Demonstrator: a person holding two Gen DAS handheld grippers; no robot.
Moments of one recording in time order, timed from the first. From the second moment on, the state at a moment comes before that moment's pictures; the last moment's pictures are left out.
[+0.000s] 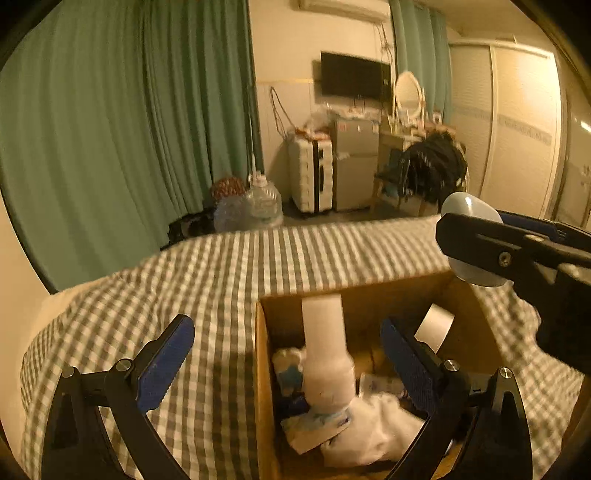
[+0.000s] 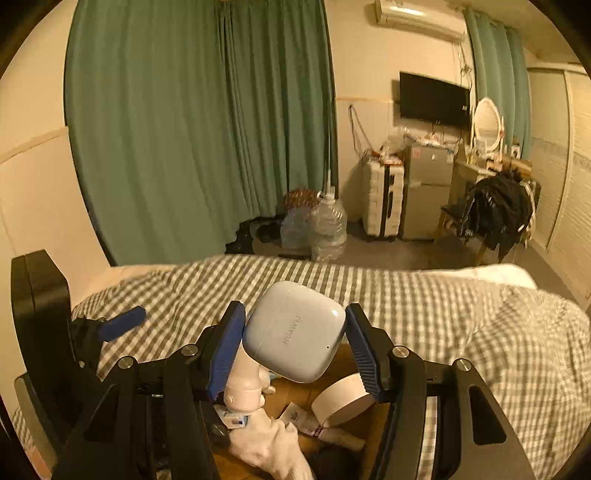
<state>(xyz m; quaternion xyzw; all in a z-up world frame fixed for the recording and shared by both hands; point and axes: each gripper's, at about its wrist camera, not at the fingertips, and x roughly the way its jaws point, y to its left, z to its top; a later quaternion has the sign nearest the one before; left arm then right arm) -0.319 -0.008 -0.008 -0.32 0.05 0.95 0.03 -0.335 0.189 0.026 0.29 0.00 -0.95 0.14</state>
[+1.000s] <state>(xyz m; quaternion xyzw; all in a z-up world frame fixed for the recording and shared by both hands) -0.312 0.004 -0.056 -0.34 0.09 0.94 0.04 -0.358 0.201 -0.087 0.41 0.00 -0.91 0.09</state>
